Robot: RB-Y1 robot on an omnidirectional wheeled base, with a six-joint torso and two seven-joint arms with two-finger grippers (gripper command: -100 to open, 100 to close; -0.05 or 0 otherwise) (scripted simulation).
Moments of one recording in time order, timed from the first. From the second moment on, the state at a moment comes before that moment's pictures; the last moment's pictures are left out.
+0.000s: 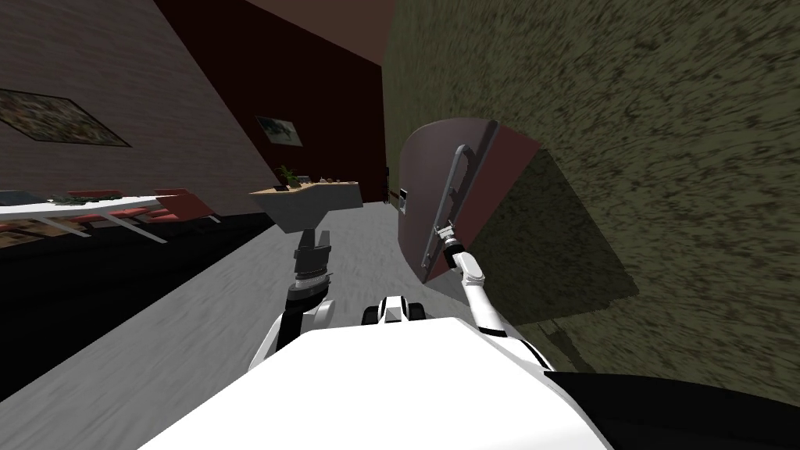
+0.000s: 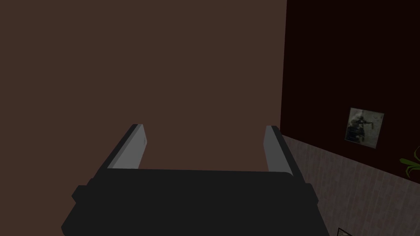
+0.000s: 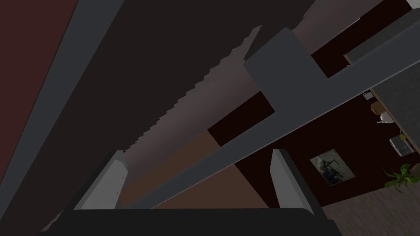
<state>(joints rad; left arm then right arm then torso) 0.48 0.04 0.00 -2.23 -0.10 -0.65 -0.10 -0.09 -0.30 -0.19 -1.66 1.33 -0.07 0.70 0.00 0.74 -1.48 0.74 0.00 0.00</state>
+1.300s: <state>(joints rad) 0.48 0.04 0.00 -2.23 -0.10 -0.65 -0.10 -0.18 -0.36 -0.20 -1.60 1.37 -0.04 0.73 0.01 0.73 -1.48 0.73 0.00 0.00</state>
